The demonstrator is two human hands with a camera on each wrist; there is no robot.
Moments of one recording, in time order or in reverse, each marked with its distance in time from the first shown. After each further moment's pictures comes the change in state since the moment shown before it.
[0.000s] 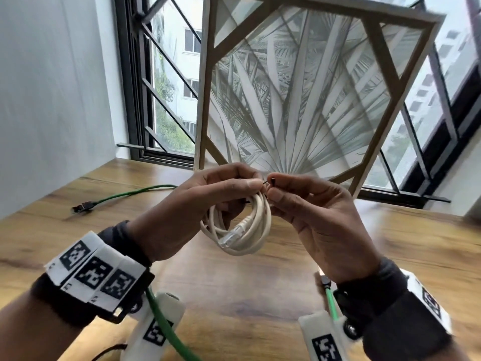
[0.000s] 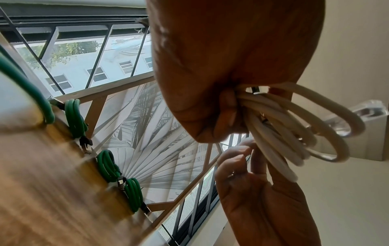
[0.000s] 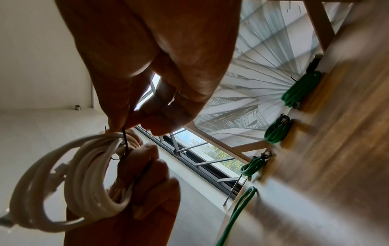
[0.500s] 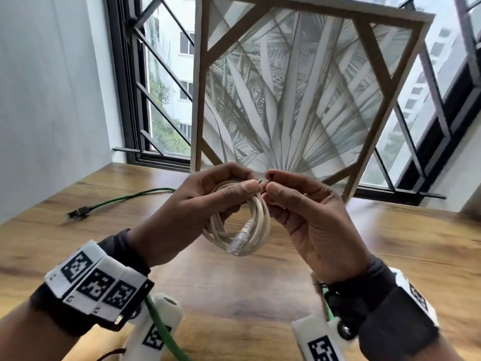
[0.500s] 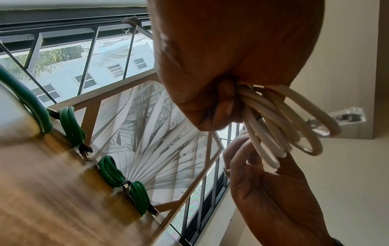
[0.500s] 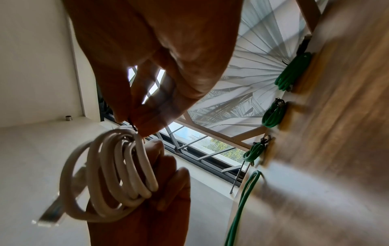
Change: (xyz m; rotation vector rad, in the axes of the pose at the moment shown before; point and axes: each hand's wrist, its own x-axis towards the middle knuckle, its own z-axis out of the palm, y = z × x) left_hand 0.003 -0.006 0.005 0.056 0.054 0.145; right_hand 0.001 -0.001 0.007 0.182 0.044 0.059
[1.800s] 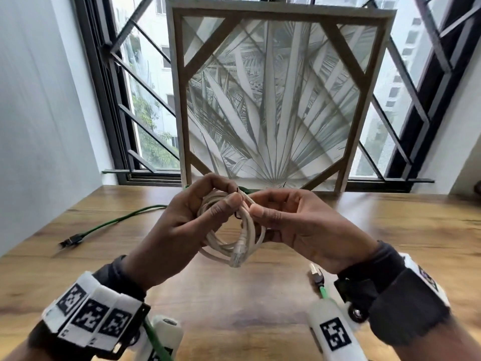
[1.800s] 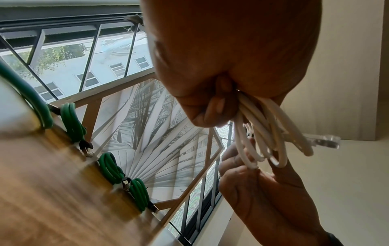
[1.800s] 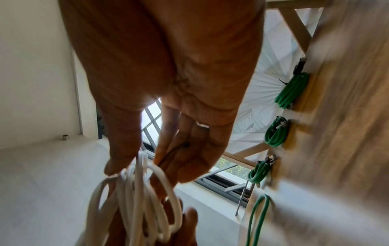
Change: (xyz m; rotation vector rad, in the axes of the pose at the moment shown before) left_hand 0.002 -0.012 0.002 0.091 -0.016 0.164; right_hand 0.001 -0.017 -0.020 -0.242 -0.209 0.275
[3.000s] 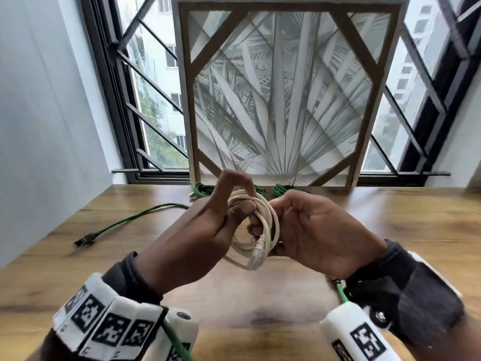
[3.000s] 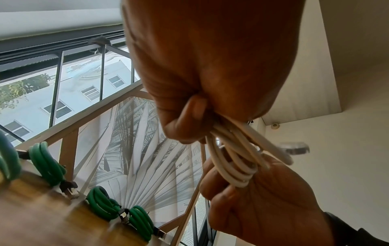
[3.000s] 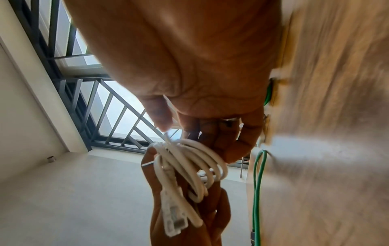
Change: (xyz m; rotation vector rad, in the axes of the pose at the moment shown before) left_hand -0.002 0.000 -0.008 0.649 -0.143 0.026; right_hand 0.009 0.015 0.004 0.211 -0.068 0.272
